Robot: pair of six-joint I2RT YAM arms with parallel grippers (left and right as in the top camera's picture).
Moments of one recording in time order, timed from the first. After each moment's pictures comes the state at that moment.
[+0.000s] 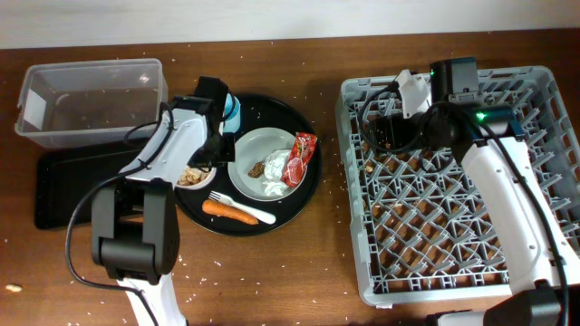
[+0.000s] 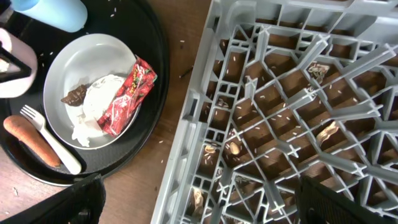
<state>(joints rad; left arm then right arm) -0.19 2.05 1.54 -0.99 -0.07 -0.23 0.08 1.55 1.42 -0.93 -0.31 -0.09</state>
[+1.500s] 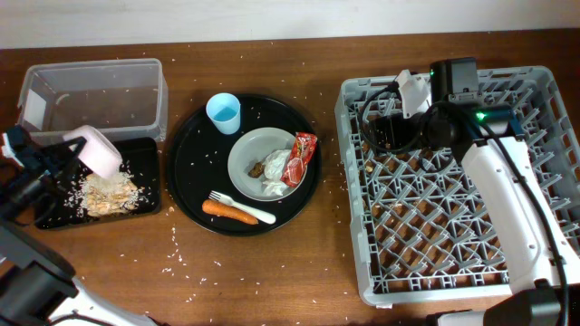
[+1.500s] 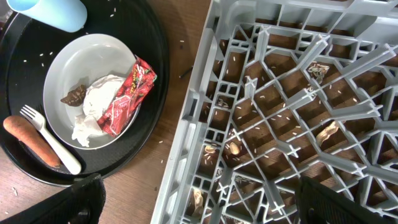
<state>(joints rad) 0.82 2.05 1.53 -1.23 1.52 0.32 0.08 1.55 1.42 -0.93 -0.31 -0.09</state>
